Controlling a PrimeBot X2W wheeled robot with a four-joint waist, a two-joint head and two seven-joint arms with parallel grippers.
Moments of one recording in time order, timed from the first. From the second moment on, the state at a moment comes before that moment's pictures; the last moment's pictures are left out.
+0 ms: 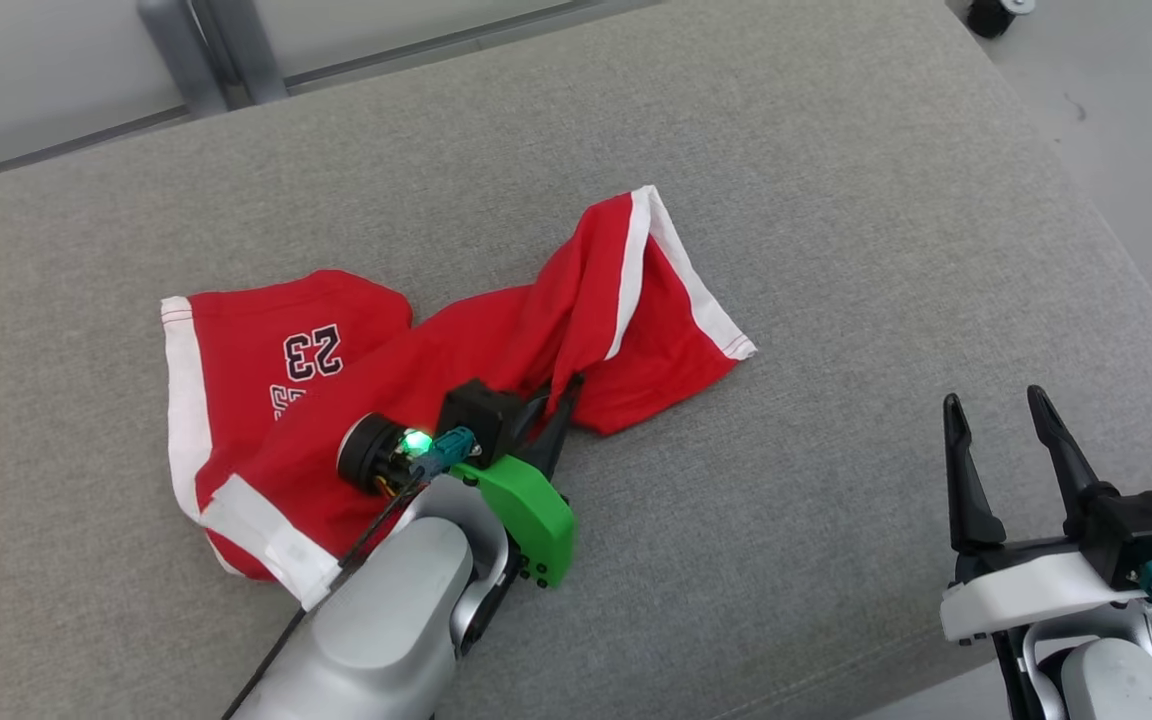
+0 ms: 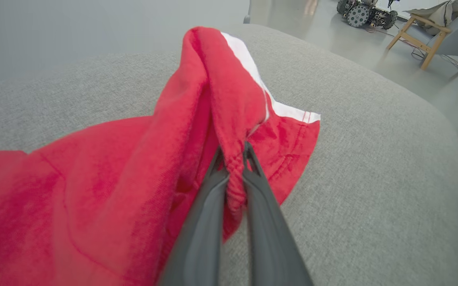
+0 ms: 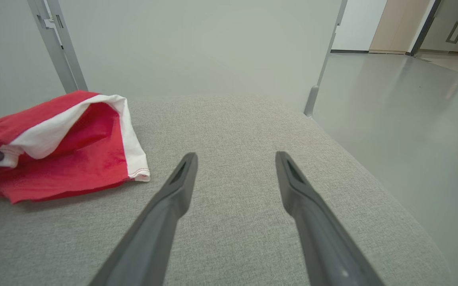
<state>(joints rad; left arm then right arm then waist) -0.62 0.05 -0.81 0.77 -0.53 -0.03 -0.26 -0.04 -0.05 -0.08 0.09 0.04 0.13 -0.26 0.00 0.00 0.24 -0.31</state>
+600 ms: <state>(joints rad) -0.29 0.59 -0.98 0.08 -0.75 -0.13 0.24 0.08 -0.06 -0.12 0.10 0.03 0.13 -0.26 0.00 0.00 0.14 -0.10</state>
